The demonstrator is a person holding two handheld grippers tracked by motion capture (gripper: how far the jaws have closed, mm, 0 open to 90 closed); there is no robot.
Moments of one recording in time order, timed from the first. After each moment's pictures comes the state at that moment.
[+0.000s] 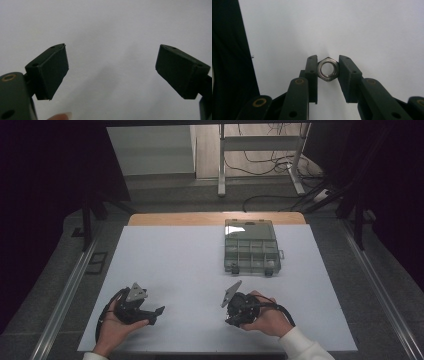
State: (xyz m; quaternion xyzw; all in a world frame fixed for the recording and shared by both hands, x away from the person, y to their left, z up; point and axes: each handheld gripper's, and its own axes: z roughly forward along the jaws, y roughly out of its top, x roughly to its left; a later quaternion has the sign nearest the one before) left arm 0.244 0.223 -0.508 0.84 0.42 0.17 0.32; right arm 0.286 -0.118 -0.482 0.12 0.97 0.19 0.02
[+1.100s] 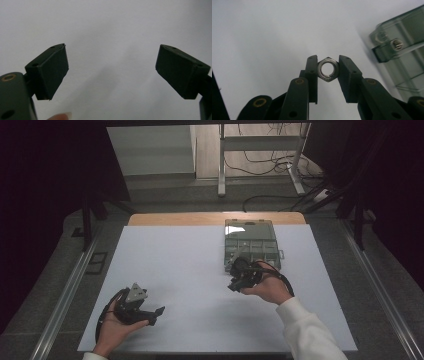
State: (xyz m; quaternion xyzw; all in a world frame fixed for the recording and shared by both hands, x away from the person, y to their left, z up) left arm 0.242 0.223 -0.507 0.84 0.41 0.17 0.32; right arm 0.358 -0.117 -0.432 0.20 0.96 0.20 0.05
